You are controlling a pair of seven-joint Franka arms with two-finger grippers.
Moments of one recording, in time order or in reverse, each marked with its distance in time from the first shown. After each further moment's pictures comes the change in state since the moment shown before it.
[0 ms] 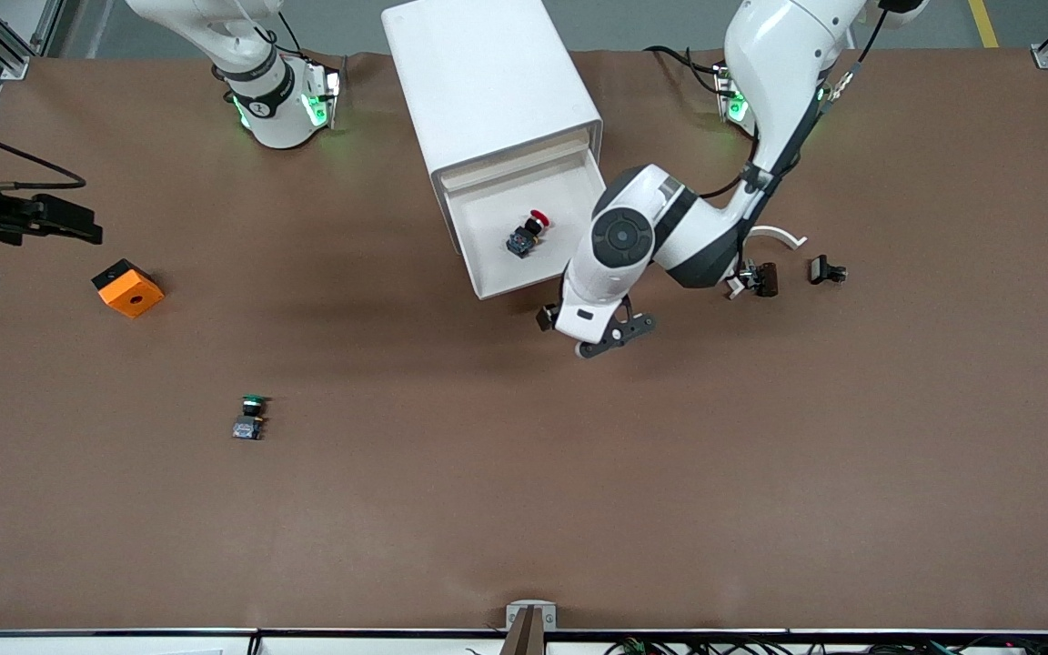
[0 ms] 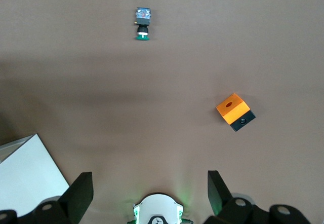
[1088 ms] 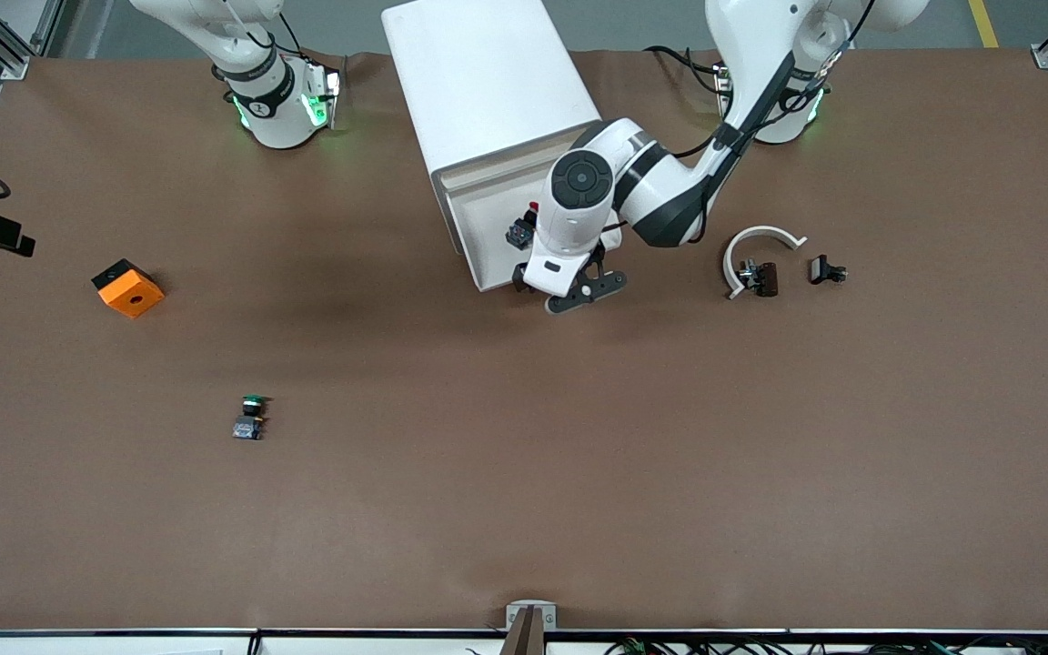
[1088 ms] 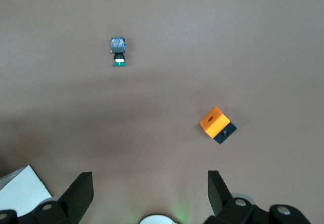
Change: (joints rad) left arm -0.092 -0.063 0.000 -0.073 0.004 0.000 -0.069; right arm -0.097 0.007 0.006 0.020 -0.007 0.097 0.000
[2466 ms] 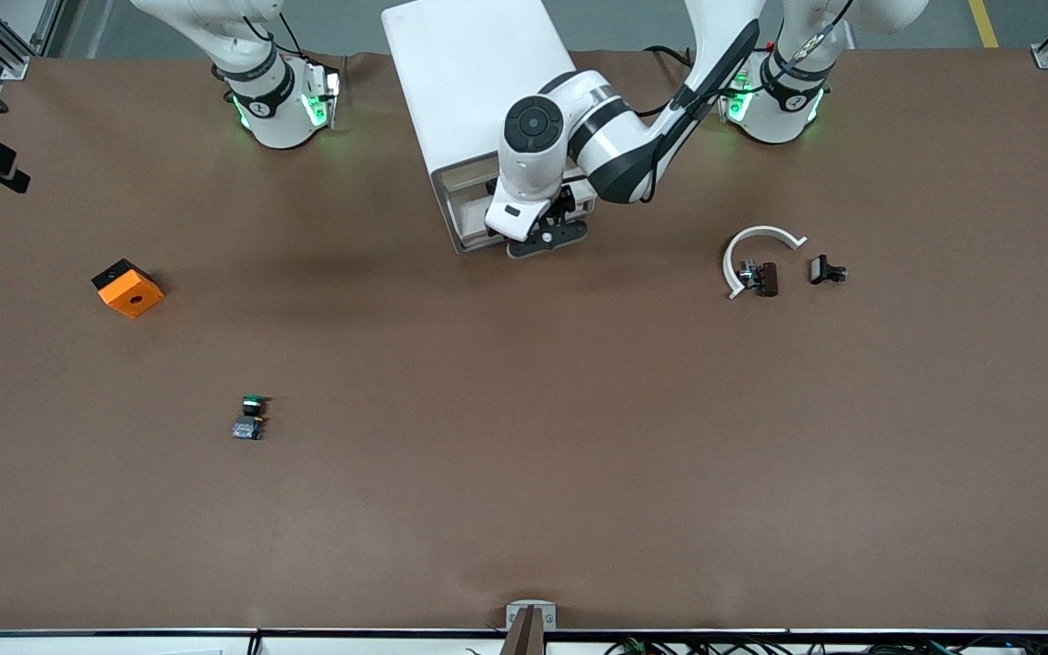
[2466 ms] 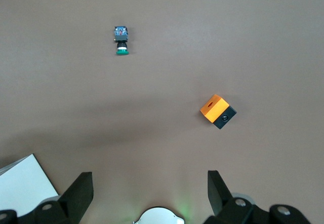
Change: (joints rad) left arm -0.059 -0.040 -0.084 -0.045 -0.017 -0.041 -0.039; right arm -0.021 -0.274 0.017 -0.276 0.000 0.044 0.005
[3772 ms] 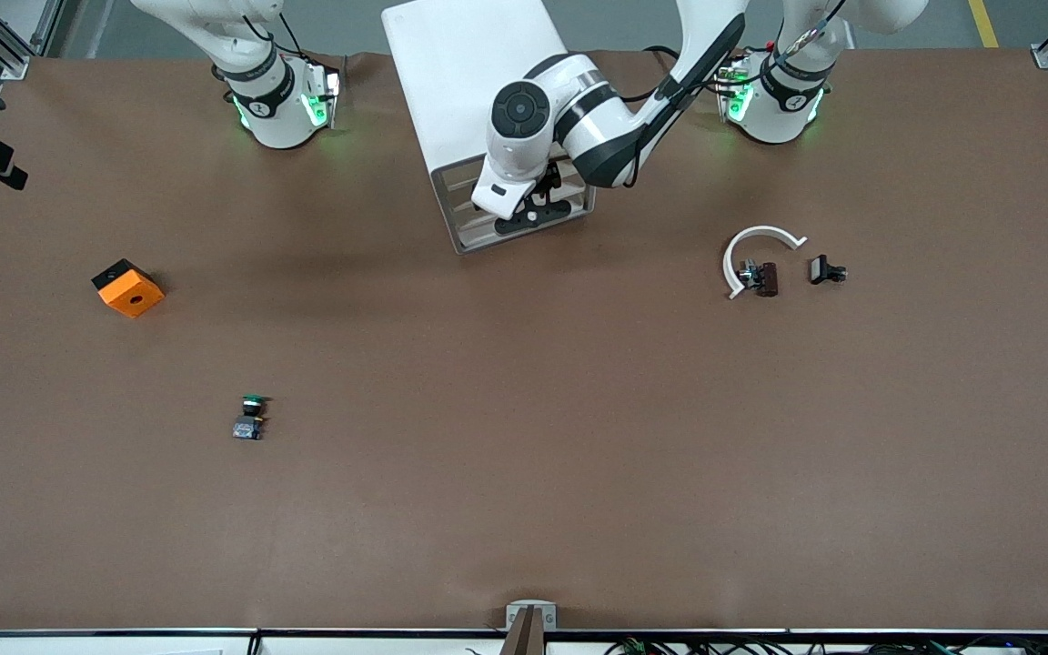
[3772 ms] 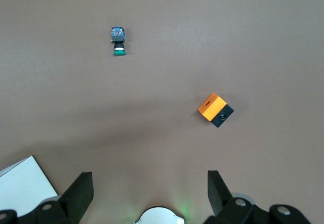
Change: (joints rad) left arm 0.000 0.000 -0.062 -0.016 -0.076 -0.005 0.000; right arm -0.008 -0.016 -0.012 0.000 0.000 -0.004 0.001
